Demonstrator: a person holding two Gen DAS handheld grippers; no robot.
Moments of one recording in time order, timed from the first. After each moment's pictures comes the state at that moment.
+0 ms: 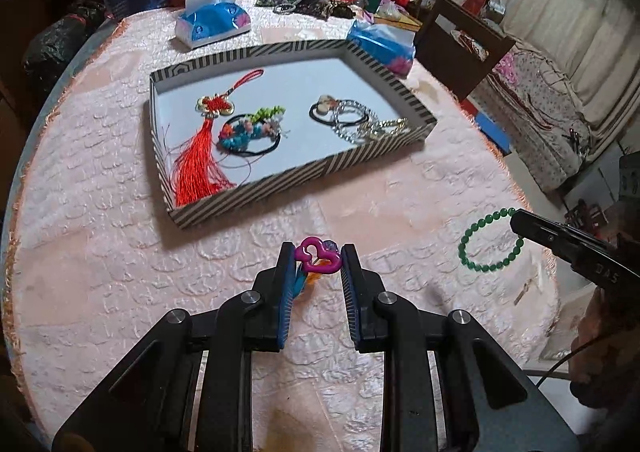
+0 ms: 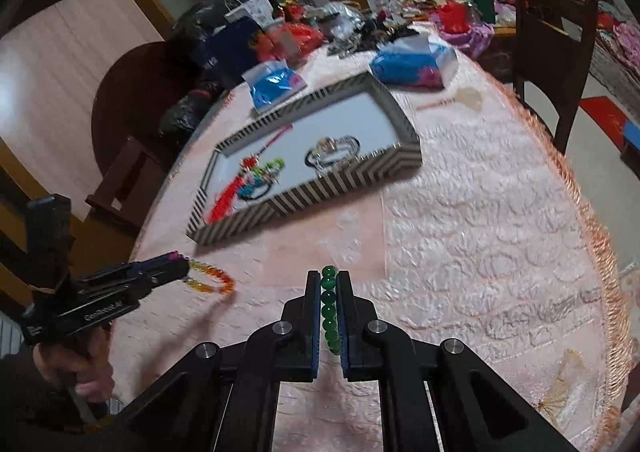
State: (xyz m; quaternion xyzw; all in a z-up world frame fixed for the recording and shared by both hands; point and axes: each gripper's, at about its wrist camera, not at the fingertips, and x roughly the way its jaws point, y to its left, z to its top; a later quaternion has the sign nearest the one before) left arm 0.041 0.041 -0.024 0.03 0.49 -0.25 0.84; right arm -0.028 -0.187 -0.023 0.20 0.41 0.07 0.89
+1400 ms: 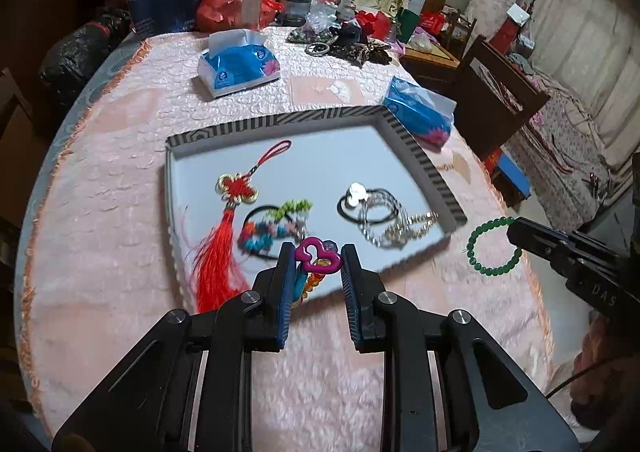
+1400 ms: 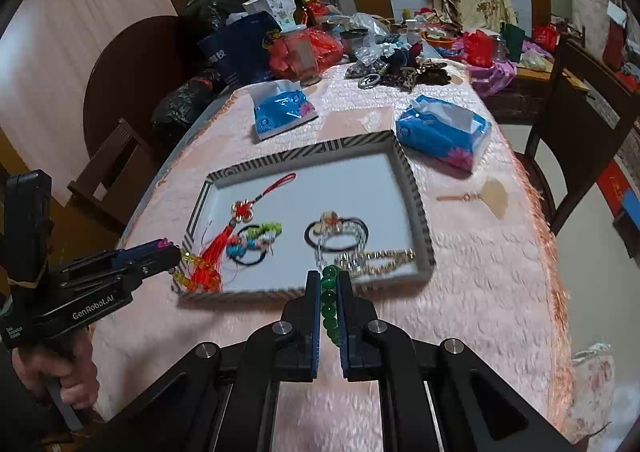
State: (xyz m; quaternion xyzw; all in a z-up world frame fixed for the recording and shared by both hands) left arm 0.129 0.024 0.013 0.00 0.47 -0.20 0.86; right arm 0.089 -0.189 0.024 0.12 0.43 0.08 0.89
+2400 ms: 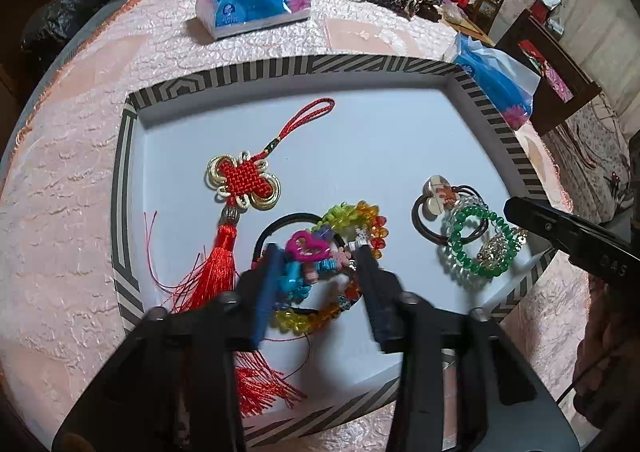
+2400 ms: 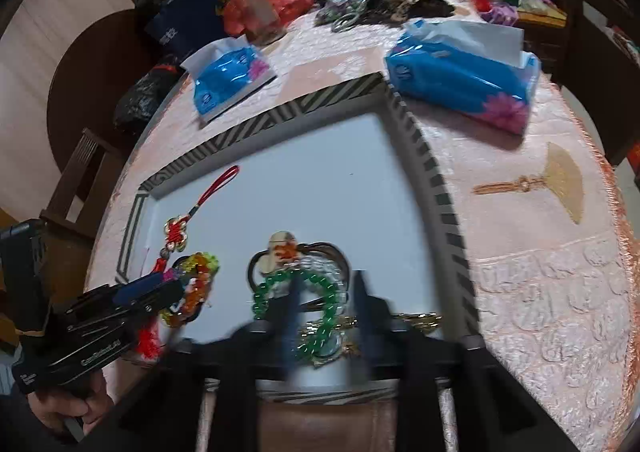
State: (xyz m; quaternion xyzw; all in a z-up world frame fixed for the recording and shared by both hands) left arm 0.207 0.014 -0.082 0.01 0.53 -0.17 0.83; right arm 0.191 -0.212 -0.075 0.17 0.47 0.06 0.86
